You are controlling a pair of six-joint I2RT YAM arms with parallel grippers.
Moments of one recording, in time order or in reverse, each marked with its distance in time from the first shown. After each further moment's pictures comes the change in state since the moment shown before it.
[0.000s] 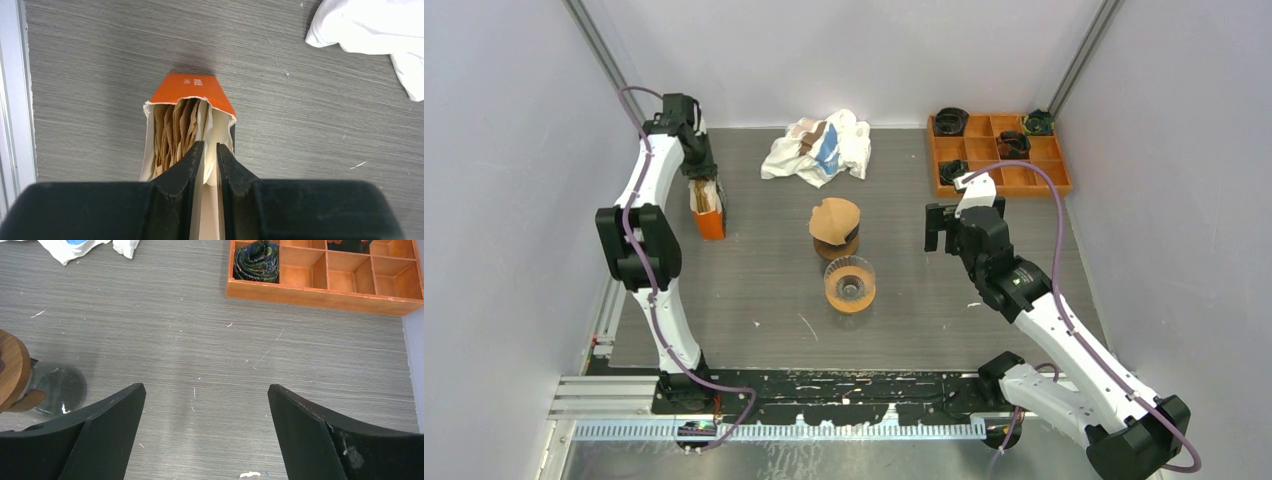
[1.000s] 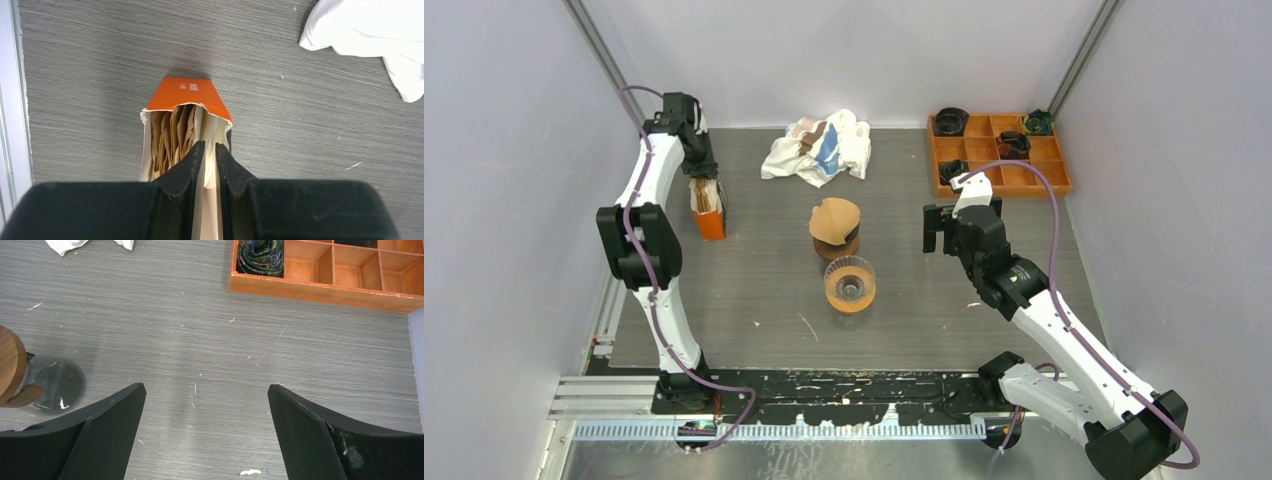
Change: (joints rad) left arm 0.000 0.021 0.022 0.003 0.019 0.001; right arm 0.000 0.023 0.000 -0.007 -0.011 0.001
